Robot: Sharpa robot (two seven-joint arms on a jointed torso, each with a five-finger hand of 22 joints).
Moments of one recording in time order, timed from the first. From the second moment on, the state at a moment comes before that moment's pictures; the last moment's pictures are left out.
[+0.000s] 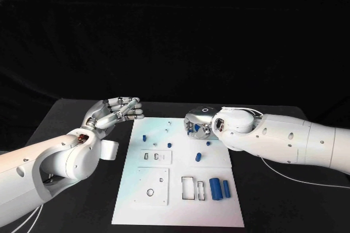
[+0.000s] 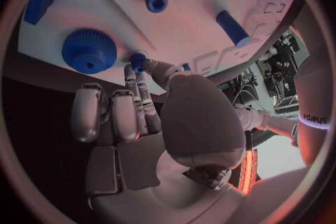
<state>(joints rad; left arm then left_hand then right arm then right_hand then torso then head) 1.15 -0.91 0.01 1.66 -0.07 -0.37 0.43 1.45 -0.14 0.34 0.29 0.07 0.80 0.21 0.30 0.18 0.97 0.18 0.14 0.07 0.92 0.15 0.33 0.23 0.18 0.87 0.25 0.34 0.12 1.25 -0.72 -0.14 1.40 -1.72 -0.17 -0.11 1.33 -0.16 0.55 0.04 0.18 0.98 0.16 0.29 0.21 1.16 0.10 0.06 0.13 1.46 0.02 1.36 1.14 0.09 1.36 0.12 1.36 1.21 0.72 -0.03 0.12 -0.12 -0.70</state>
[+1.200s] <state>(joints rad) 1.15 -0.91 0.01 1.66 -0.07 -0.37 0.42 1.45 -0.14 0.34 0.29 0.07 0.80 0.21 0.30 0.18 0.97 0.18 0.13 0.07 0.92 0.15 0.33 0.23 0.18 0.87 0.25 0.34 0.12 1.25 -0.62 -0.13 1.35 -1.74 -0.42 -0.16 1.35 -0.15 0.59 0.00 0.16 1.01 0.15 0.32 0.25 1.20 0.11 0.08 0.15 1.46 0.01 1.38 1.16 0.08 1.41 0.11 1.42 1.30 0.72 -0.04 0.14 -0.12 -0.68</state>
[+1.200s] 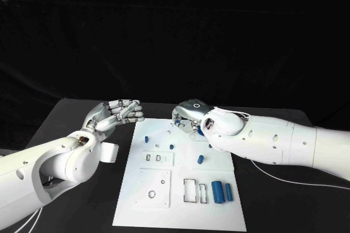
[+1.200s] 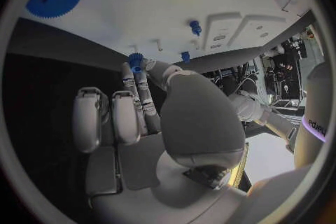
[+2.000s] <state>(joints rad) 1.15 -0.91 0.03 1.67 -0.07 -0.37 0.42 1.45 -0.14 0.34 0.28 0.07 0.80 0.21 0.30 0.18 0.97 0.18 0.13 0.07 0.92 0.15 0.33 0.24 0.18 0.87 0.25 0.34 0.12 1.24 -0.56 -0.13 1.27 -1.74 -0.43 -0.16 1.35 -0.15 0.60 0.00 0.16 1.01 0.15 0.32 0.26 1.20 0.11 0.07 0.15 1.46 0.01 1.38 1.15 0.08 1.41 0.11 1.42 1.31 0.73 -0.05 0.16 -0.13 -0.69</state>
